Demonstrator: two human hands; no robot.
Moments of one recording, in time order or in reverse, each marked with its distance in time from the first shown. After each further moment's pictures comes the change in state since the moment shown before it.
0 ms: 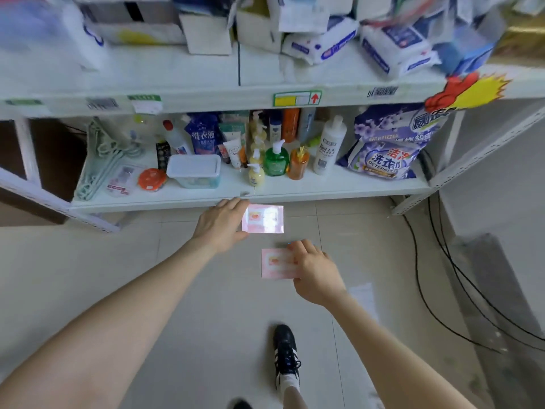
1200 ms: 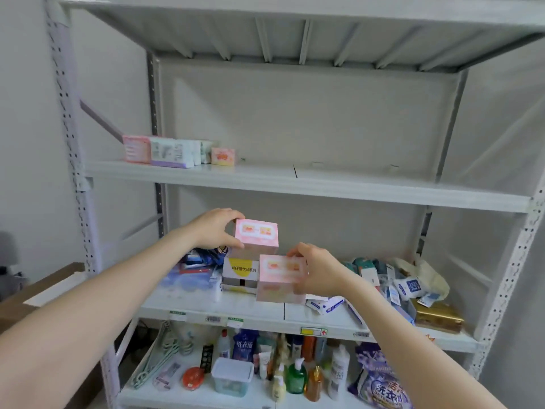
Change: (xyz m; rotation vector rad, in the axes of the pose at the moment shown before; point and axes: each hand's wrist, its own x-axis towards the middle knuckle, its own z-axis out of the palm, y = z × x) left_hand -0.239 -0.010 -0.515 -0.093 0.549 0.014; right_hand -0.135 -0.276 -0.452 -0.057 0.377 -0.429
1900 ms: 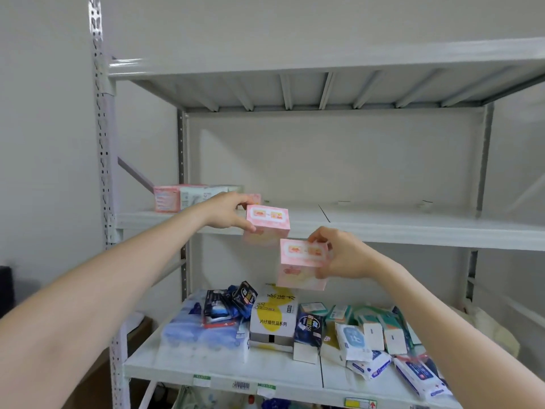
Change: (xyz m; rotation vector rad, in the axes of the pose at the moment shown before) left_hand 0.064 -0.043 -0.126 -0.015 0.113 0.040; right_hand 0.096 -0.046 -0.078 0.039 0.122 -0.085
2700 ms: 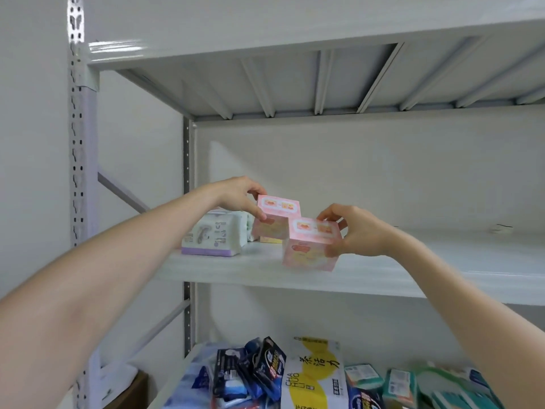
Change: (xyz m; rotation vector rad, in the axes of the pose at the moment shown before) left_hand 0.192 -0.154 -0.040 0.081 -0.038 0.018; right_hand 0.248 0.021 0.015 0.051 0.119 -0.055
